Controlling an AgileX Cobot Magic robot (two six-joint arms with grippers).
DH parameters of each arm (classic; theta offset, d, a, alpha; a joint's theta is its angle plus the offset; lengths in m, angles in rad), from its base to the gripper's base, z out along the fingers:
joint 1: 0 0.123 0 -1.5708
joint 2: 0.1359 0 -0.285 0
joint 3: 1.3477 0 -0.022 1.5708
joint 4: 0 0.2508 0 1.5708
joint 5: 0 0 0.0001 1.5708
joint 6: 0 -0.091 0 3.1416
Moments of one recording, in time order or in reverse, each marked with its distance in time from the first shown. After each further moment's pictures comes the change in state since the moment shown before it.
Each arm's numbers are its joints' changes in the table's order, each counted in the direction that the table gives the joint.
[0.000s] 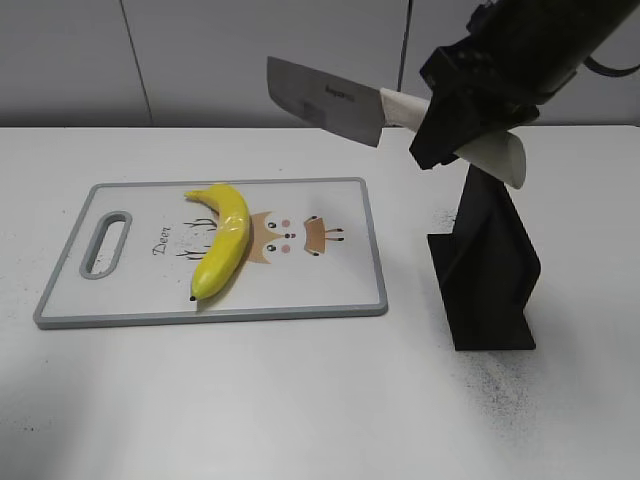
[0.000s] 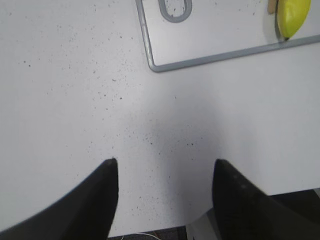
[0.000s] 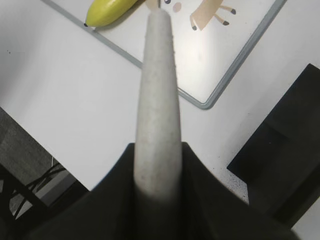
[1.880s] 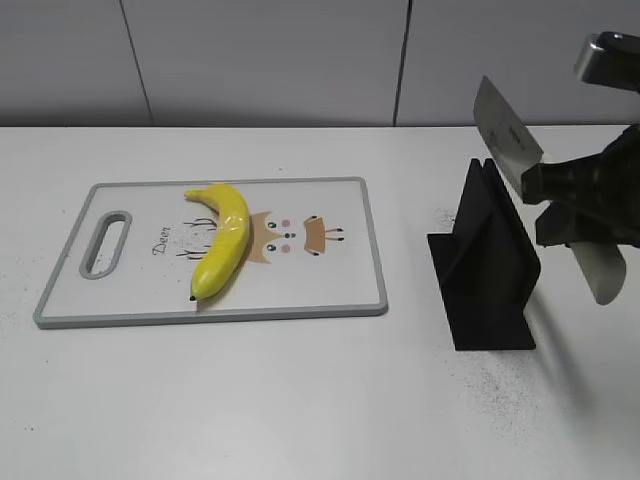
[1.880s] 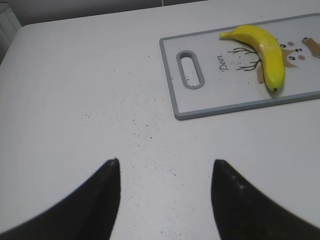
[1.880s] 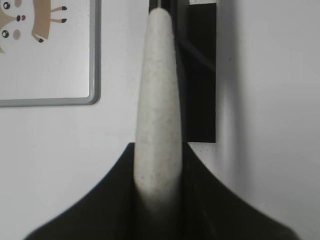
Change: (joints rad) left arm 0.000 -1.220 0.580 0.071 0.126 0.018; right arm 0.000 -0.383 0.617 -0.415 0.485 -0.702
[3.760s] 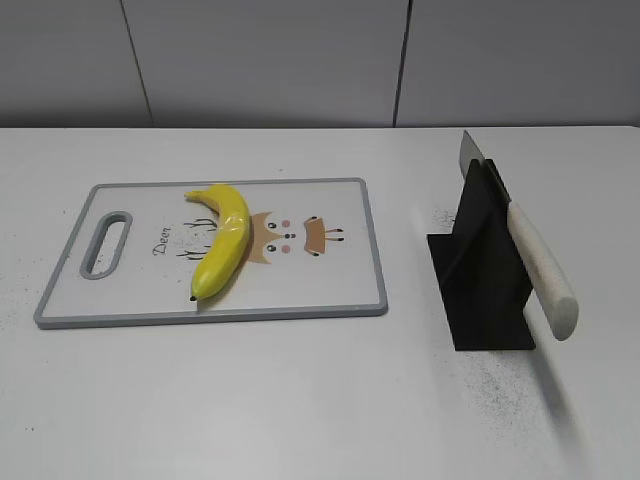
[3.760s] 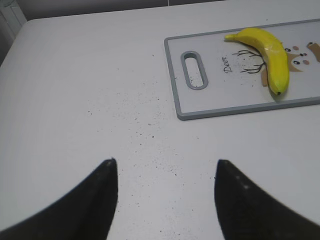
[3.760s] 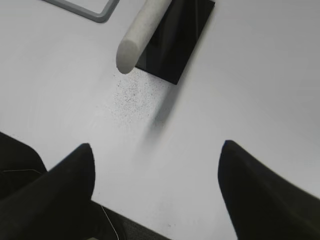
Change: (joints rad) left arm 0.000 0.000 0.000 0.017 0.000 0.042; right arm 0.000 -0.780 0.291 0.007 -0.291 0.487
